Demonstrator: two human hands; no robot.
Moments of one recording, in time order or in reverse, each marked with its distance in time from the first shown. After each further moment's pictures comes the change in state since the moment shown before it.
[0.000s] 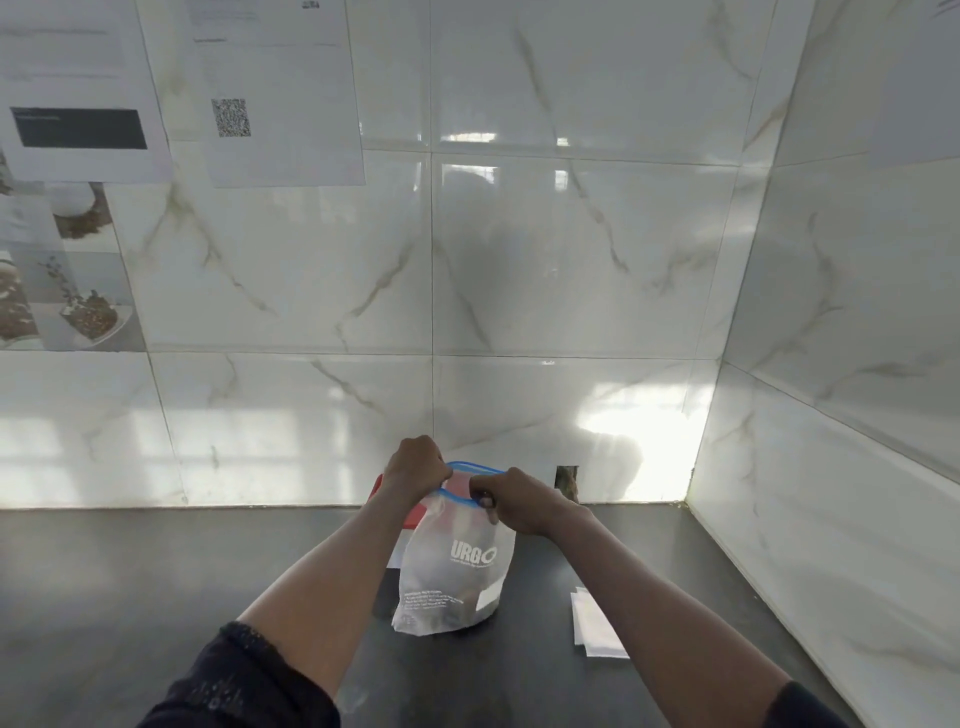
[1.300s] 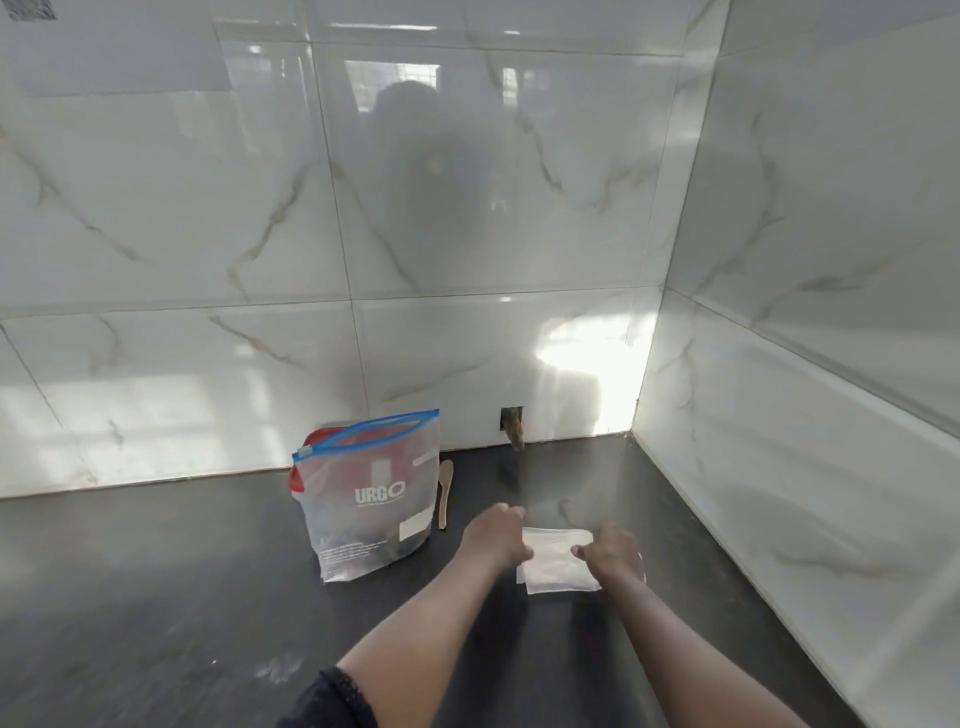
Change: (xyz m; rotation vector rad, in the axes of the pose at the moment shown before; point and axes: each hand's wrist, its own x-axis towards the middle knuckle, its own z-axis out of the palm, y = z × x) left_hand -0.056 0.068 0.193 0.281 -0.385 0.286; right_hand -0.107 0.148 0.127 0.544 0.136 1.121
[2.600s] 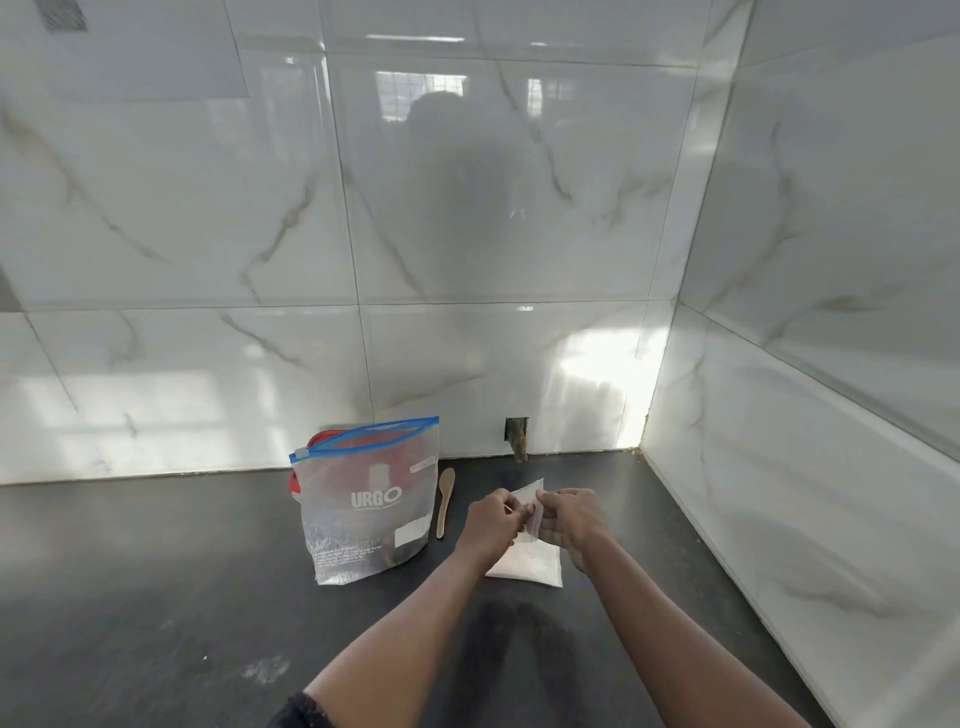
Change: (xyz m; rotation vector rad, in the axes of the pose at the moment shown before) left_hand 0.015 -0.001 -0.004 -0.761 0.237 -0.080; right_hand -0.007 -0.063 -0.019 0.861 -0.324 -0.065
